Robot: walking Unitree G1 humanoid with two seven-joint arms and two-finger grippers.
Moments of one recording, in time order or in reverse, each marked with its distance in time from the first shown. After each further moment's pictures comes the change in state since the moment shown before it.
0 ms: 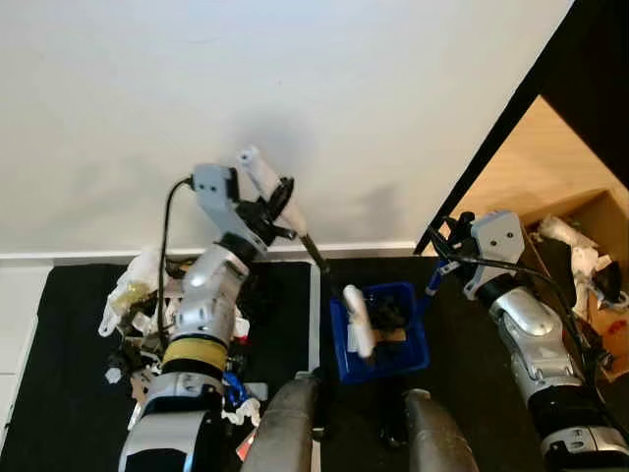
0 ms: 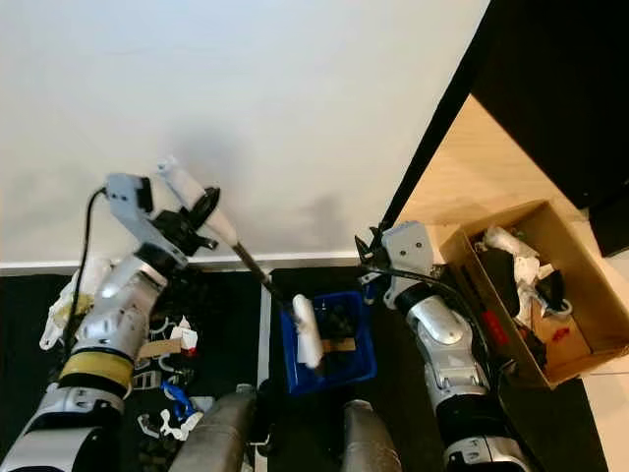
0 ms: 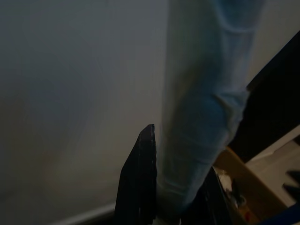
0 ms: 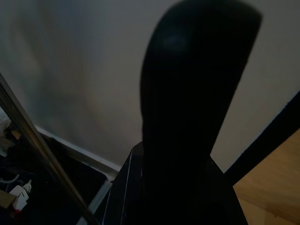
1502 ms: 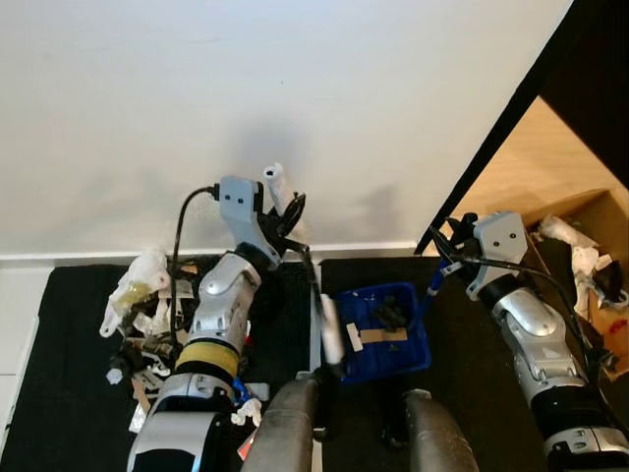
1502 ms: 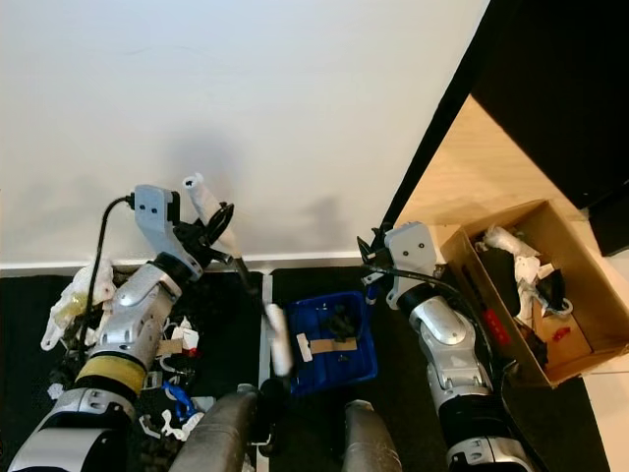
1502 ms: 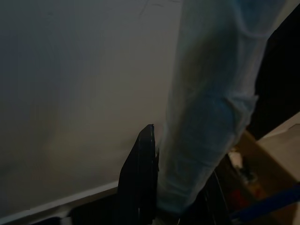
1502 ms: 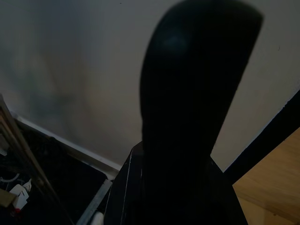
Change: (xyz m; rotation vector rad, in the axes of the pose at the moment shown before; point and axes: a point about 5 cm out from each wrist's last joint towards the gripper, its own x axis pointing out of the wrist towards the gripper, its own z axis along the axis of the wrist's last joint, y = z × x) left arm 0.008 -0.024 -0.052 -0.009 0.114 0.047; right arm 0.000 -0.002 0.000 -0.002 0.003 -0.001
